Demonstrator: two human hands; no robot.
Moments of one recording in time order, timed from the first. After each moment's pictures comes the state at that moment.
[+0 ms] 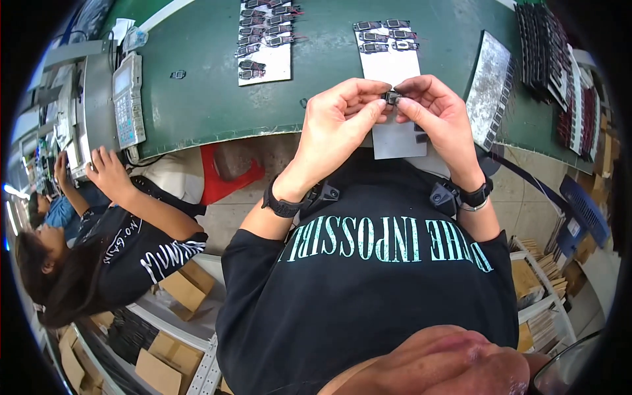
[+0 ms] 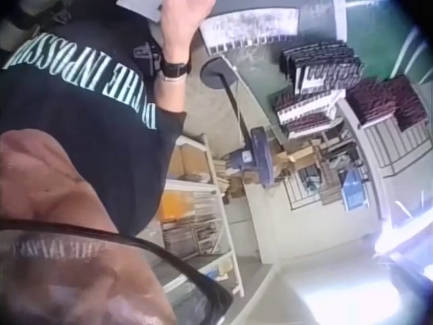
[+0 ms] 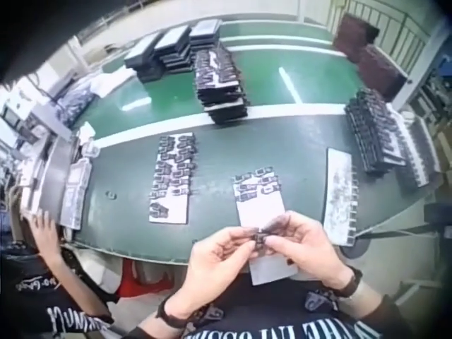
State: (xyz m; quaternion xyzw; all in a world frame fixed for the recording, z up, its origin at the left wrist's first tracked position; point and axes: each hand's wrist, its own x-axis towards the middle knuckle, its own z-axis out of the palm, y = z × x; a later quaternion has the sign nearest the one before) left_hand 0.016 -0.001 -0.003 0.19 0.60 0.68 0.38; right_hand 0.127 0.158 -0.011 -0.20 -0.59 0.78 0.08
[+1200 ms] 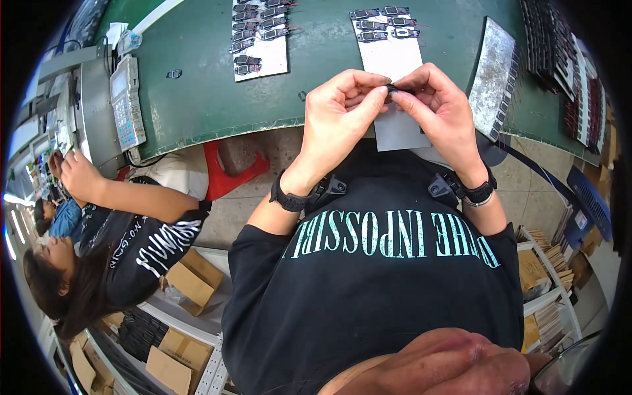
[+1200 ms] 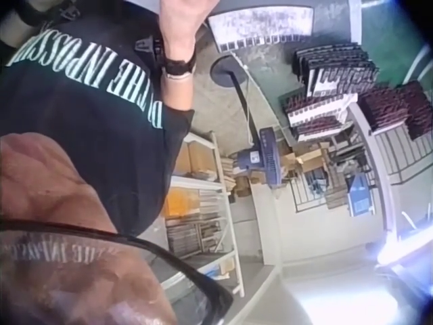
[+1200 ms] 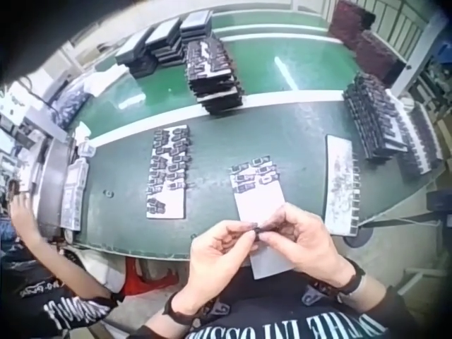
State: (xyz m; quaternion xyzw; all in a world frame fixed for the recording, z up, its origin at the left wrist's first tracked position) left_hand 0.024 0.003 -0.013 0.18 0.61 0.68 0.36; right_hand 0.131 0.153 -0.010 -0.17 -0.71 0.68 0.09
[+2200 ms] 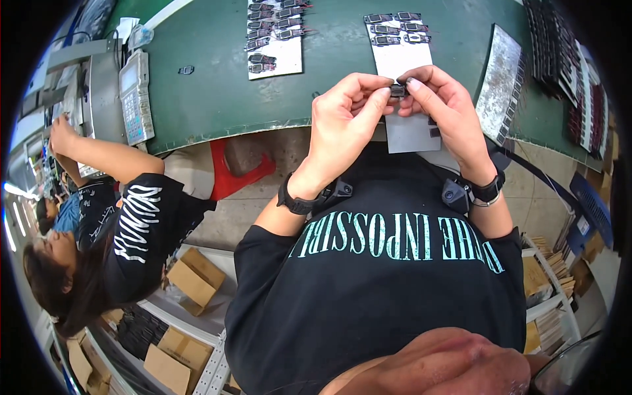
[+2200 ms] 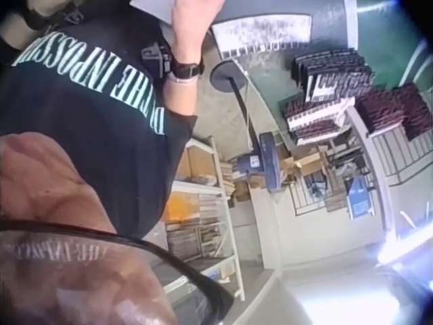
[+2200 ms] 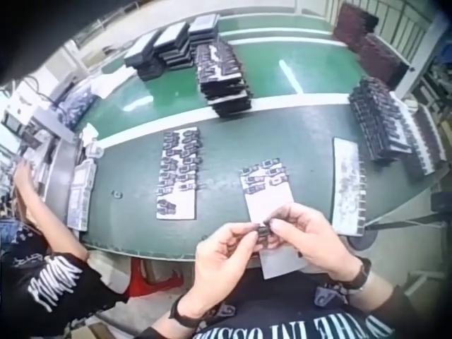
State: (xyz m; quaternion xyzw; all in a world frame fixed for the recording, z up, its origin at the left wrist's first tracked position) left_hand 0.042 0.000 -0.014 0.19 0.61 0.70 0.32; right_hand 0.140 0.156 -0.015 -0.20 -0.57 0.79 0.04
